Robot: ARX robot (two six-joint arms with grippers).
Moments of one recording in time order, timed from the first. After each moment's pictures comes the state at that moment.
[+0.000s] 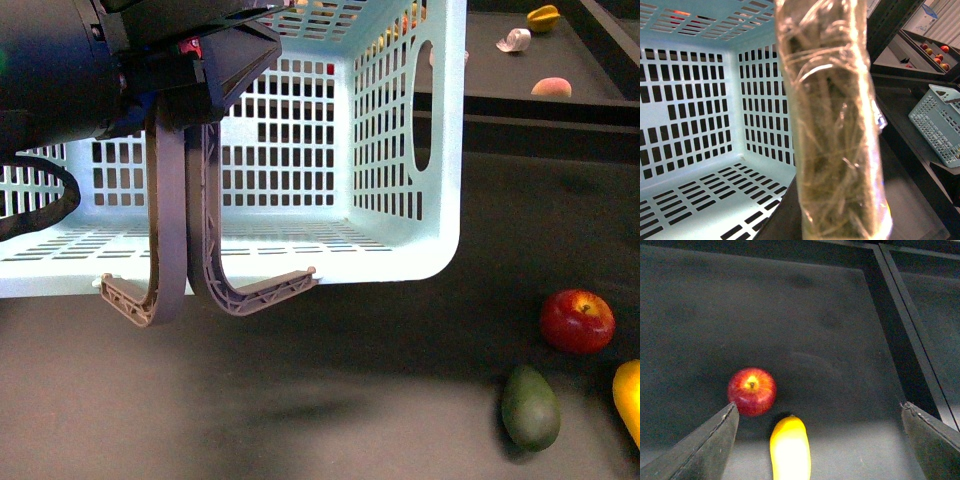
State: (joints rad) left arm -0.40 1.52 0.54 0.82 0.20 -0.29; right arm -0.28 1.65 0.24 0.90 0.00 -0.21
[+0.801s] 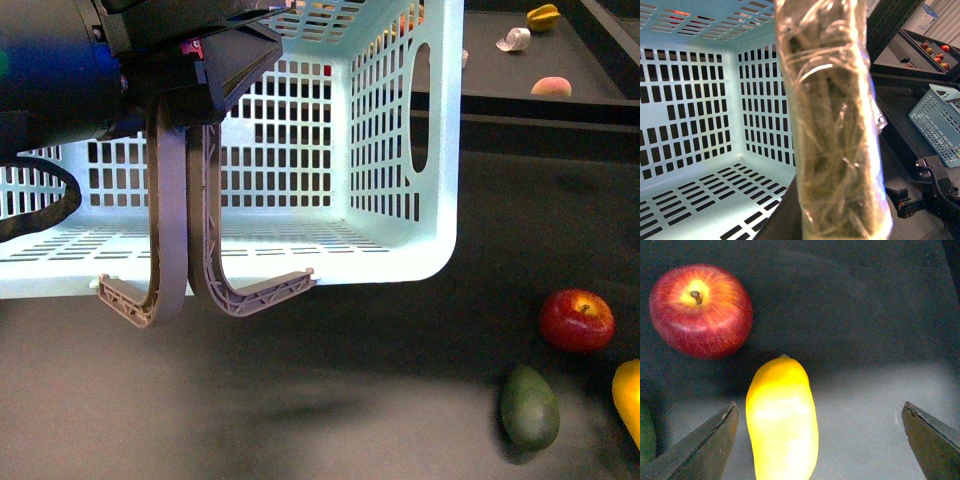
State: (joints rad) left arm -0.40 1.52 0.54 0.82 0.20 -0.29; right arm -0.35 2.38 0.49 1.10 0.00 -0.22
